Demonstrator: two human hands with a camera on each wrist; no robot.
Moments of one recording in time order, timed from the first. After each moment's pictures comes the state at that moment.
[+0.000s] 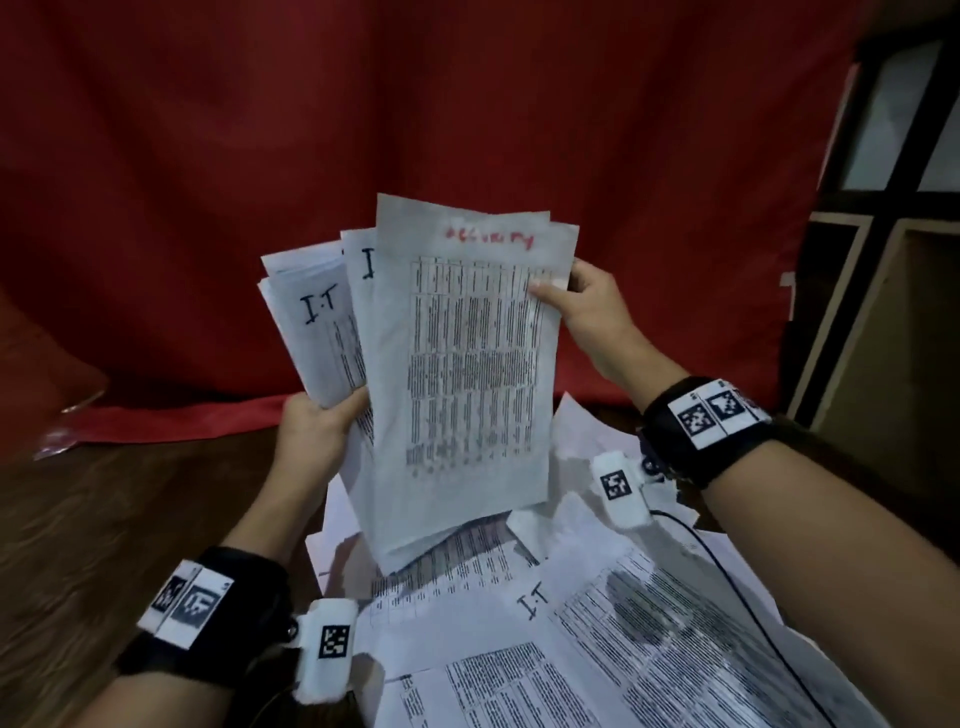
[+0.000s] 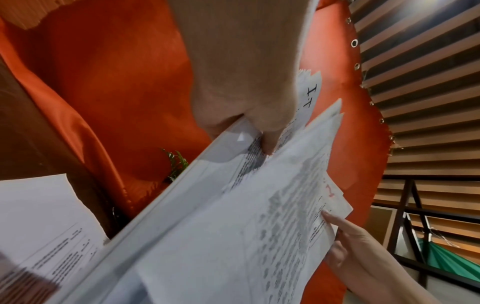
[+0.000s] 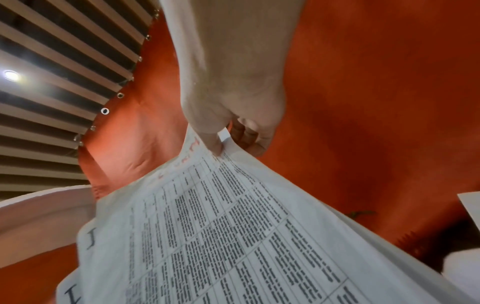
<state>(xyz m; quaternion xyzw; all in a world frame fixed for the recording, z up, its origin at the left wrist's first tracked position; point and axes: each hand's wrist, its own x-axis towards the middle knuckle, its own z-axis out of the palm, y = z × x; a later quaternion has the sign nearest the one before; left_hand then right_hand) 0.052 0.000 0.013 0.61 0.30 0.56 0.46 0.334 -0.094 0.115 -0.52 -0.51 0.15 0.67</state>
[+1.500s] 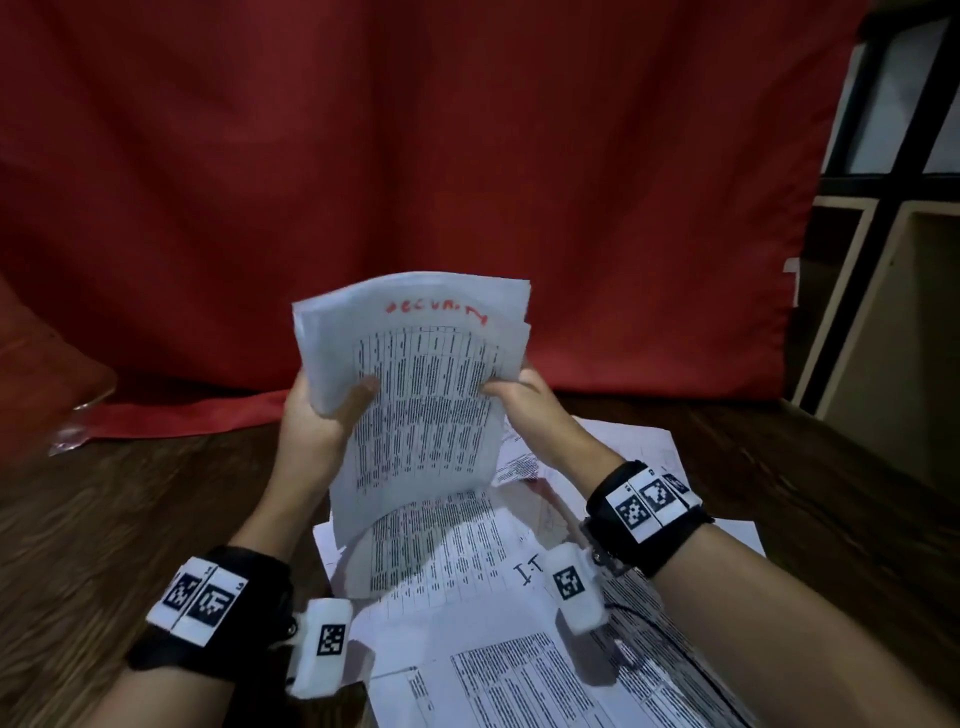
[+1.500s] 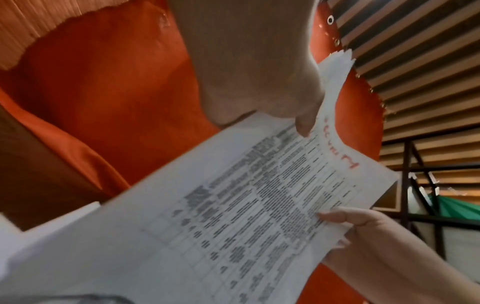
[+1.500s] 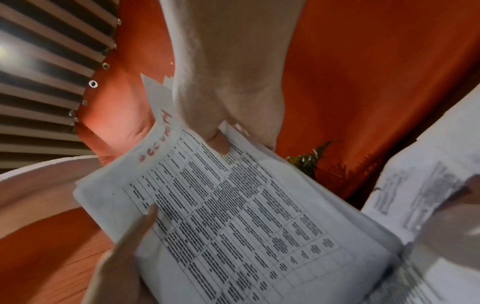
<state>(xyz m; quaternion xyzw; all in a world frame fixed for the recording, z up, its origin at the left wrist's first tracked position) 0.041 -0.022 0.012 0.67 0.21 0.58 0.41 0.265 -0.095 0.024 -0.55 -0.47 0.31 0.62</state>
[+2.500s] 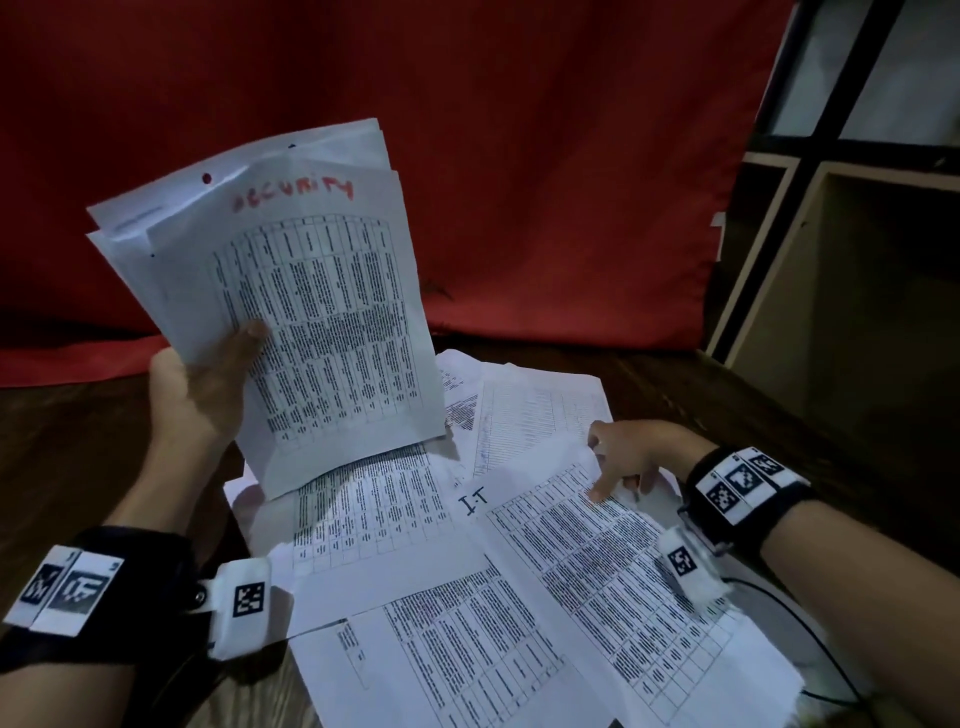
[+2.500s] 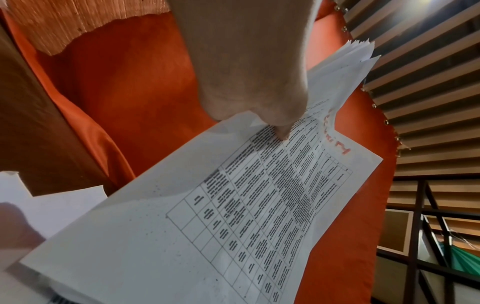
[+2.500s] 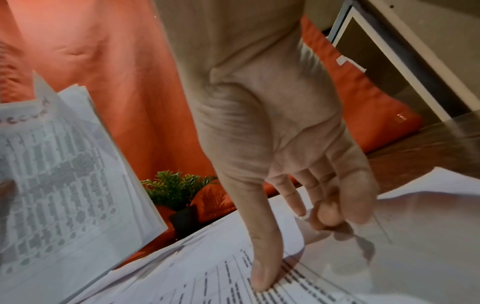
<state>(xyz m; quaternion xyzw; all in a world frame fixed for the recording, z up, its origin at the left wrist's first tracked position) 0.041 -0.015 -0.003 0.59 0.26 0.61 0.45 0.409 -0.219 -0.041 -0.86 -0.41 0.30 -0.03</state>
